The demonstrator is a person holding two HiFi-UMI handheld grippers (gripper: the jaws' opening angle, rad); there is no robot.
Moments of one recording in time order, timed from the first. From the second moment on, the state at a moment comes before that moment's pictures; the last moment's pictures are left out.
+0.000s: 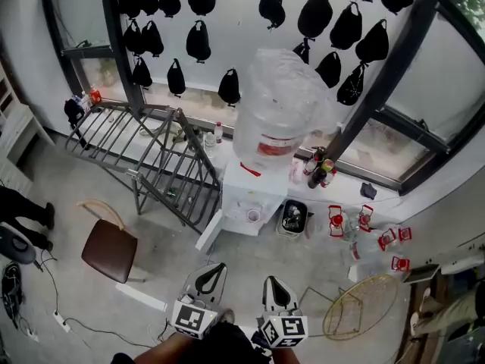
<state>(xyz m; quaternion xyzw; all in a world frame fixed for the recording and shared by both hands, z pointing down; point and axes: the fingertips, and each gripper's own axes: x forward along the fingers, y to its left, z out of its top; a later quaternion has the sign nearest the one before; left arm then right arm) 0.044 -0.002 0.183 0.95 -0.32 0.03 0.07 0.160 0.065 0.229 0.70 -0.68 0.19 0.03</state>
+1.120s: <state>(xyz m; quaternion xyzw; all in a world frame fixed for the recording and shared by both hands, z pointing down) -0.002 0.007 0.152 0.96 -0.28 0.01 0.04 0.107 0.086 0.180 0.73 -0.67 0.14 0.03</state>
